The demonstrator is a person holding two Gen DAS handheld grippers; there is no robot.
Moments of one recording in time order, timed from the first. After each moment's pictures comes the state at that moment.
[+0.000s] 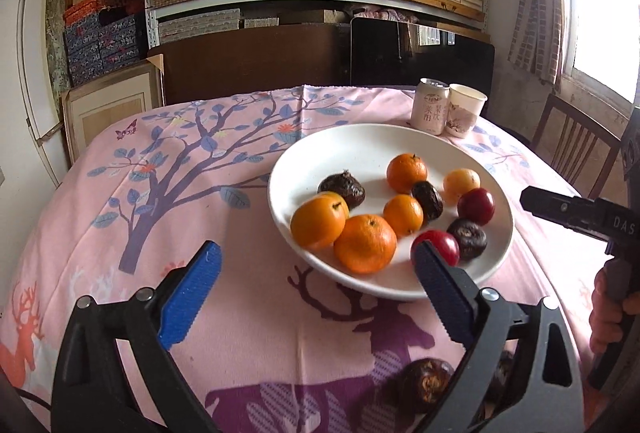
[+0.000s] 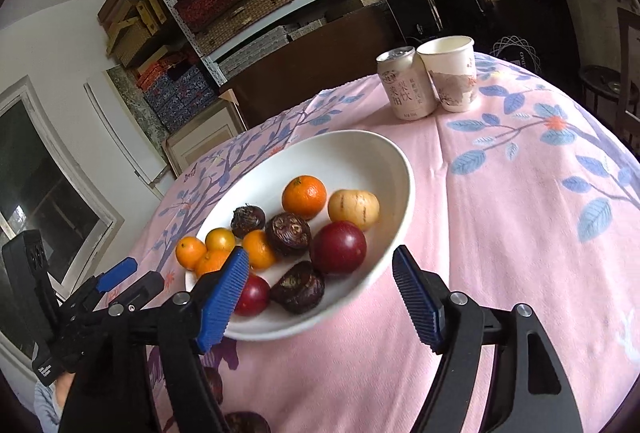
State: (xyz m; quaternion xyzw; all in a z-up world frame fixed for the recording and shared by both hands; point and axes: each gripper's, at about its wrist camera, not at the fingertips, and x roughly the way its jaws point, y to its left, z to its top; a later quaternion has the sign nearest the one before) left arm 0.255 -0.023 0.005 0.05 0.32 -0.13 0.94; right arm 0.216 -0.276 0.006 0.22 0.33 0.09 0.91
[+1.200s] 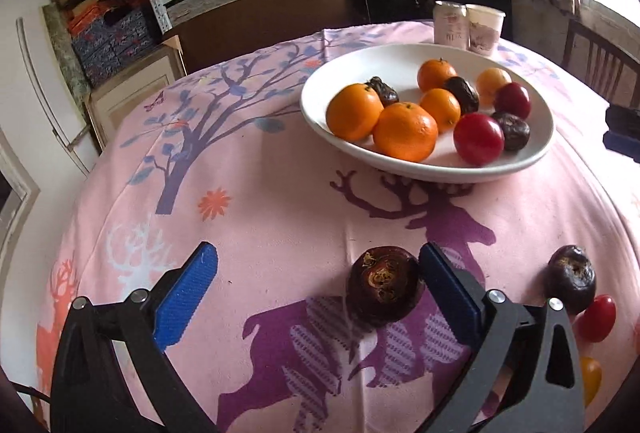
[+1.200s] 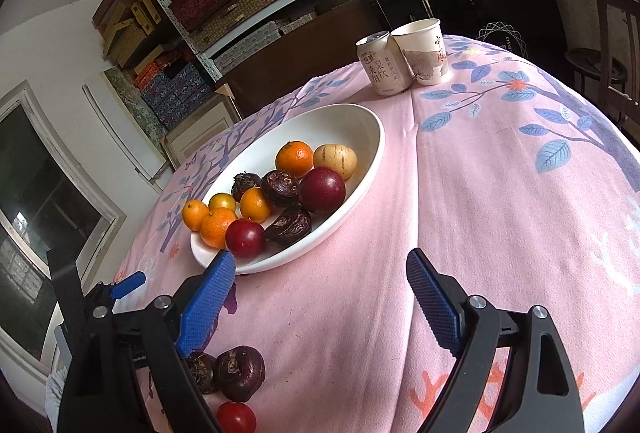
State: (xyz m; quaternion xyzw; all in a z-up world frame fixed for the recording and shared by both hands) left arm 0.232 -0.014 -0.030 0.13 0.37 -0.07 0.92; right arm 0.173 -0.277 0.000 0.23 0.34 0.09 0.91
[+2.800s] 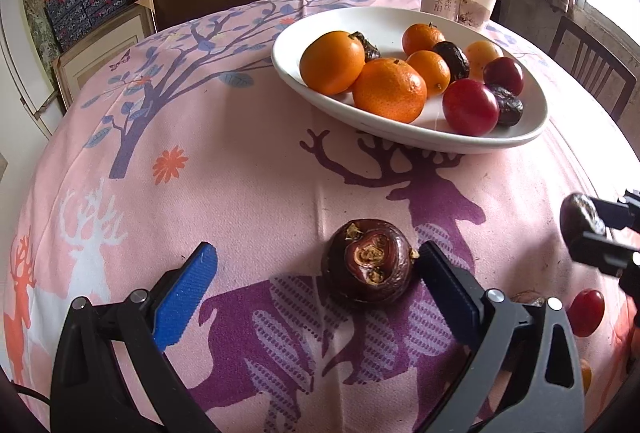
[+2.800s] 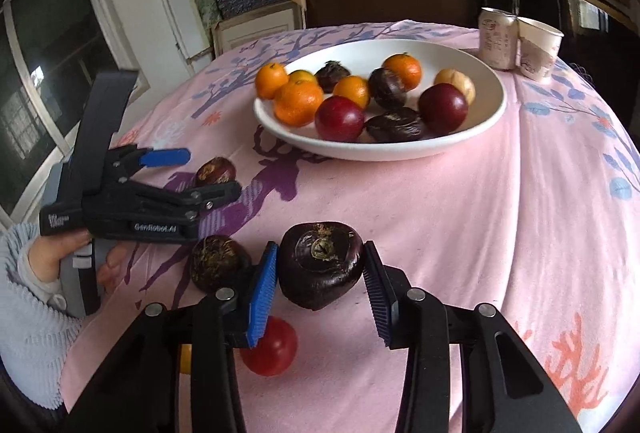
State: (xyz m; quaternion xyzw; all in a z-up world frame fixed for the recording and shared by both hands) left arm 0.245 -0.019 -0.052 0.10 0.44 -0.12 0.88; right arm 0.155 -0.205 -0.013 0.06 0.41 0.18 0.89
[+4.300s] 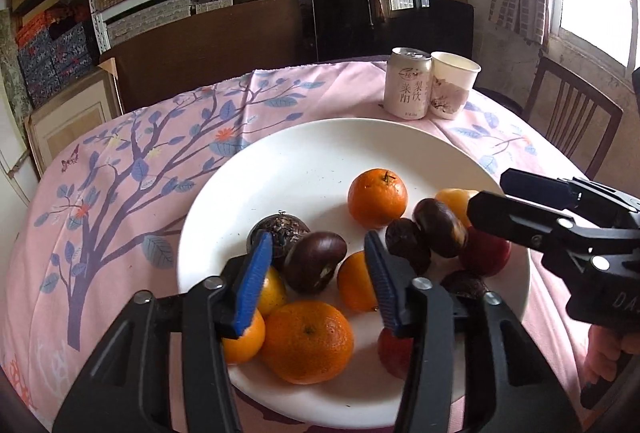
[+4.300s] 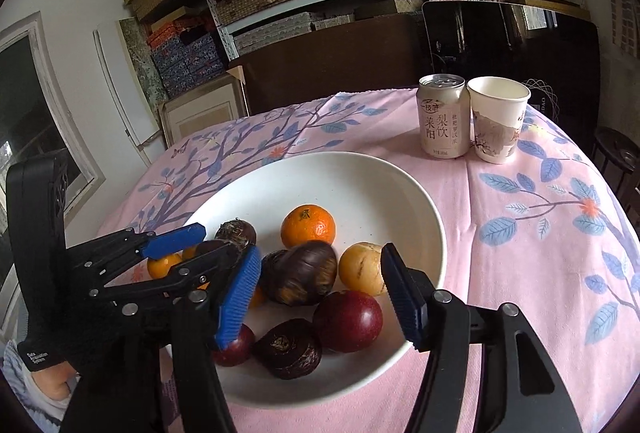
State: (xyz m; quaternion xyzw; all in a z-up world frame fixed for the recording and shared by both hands) left arm 0.336 -0.097 -0.005 0.10 0.35 -0.17 0.91; right arm 0.278 -0.245 0.023 0.11 0.34 0.10 0.93
